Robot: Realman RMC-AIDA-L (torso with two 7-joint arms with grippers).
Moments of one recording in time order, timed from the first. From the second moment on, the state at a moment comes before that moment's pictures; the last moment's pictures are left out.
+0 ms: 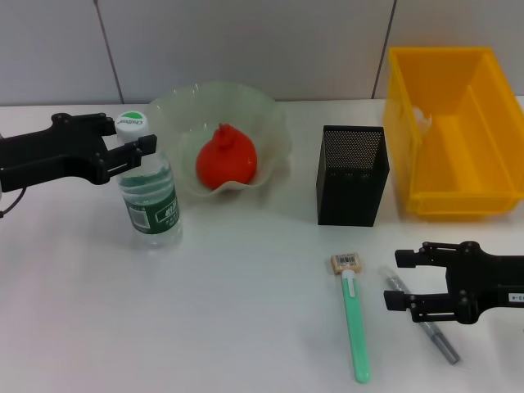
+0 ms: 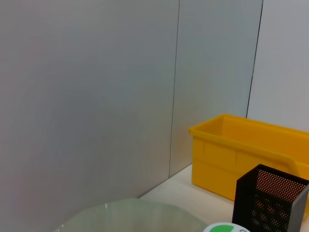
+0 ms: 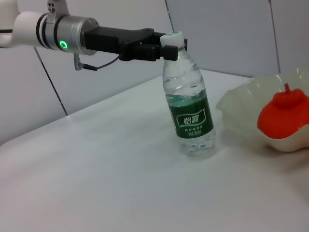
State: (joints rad) left arm -0.51 -2.07 0.69 0.90 1.94 1.39 -1.46; right arm 0.44 2.05 -0.73 -0.72 -2.05 -1.64 1.40
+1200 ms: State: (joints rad) left arm -0.51 -2.07 0.69 0.86 1.93 1.38 -1.43; right arm 0.44 2.05 -0.73 -0.72 -2.05 -1.64 1.40
